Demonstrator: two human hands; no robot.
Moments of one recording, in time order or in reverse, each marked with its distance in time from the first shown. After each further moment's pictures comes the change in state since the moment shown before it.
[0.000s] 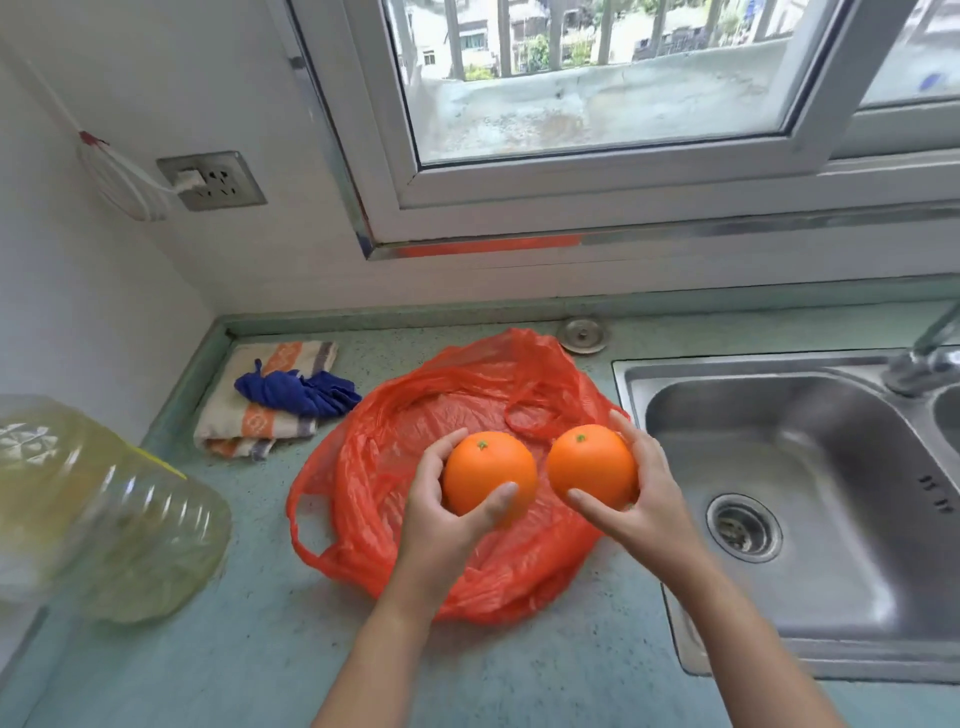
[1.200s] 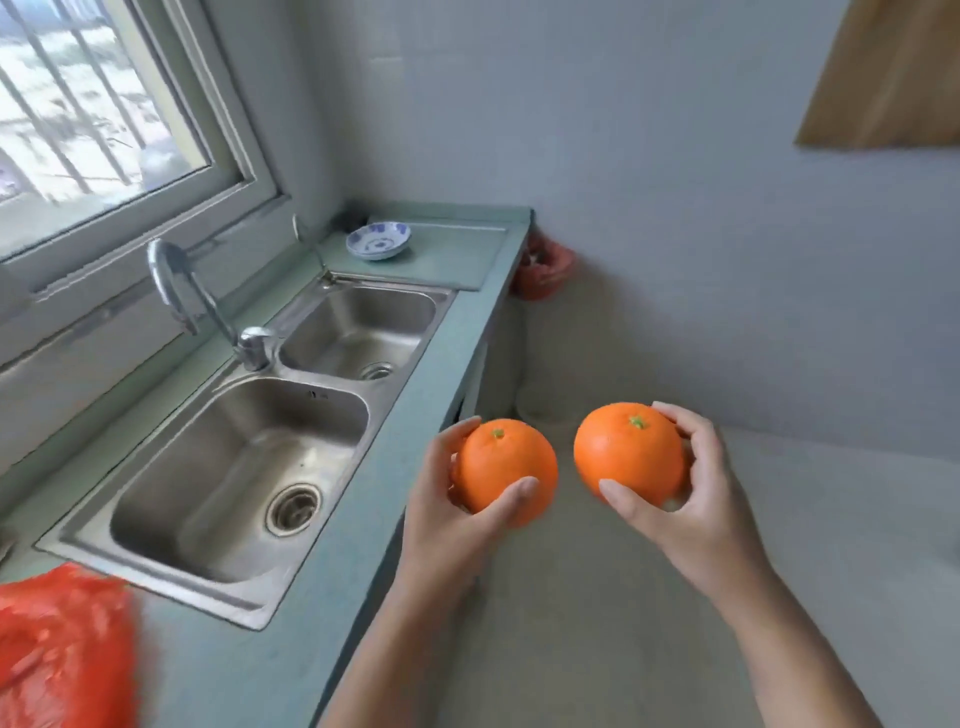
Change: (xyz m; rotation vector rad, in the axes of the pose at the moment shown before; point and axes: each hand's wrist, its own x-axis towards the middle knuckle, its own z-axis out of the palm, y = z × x) left_hand -0.297 0.070 0.192 -0.098 -1.276 0.290; right_hand -0.463 -0.059 -0.122 -0.164 1.386 0.295
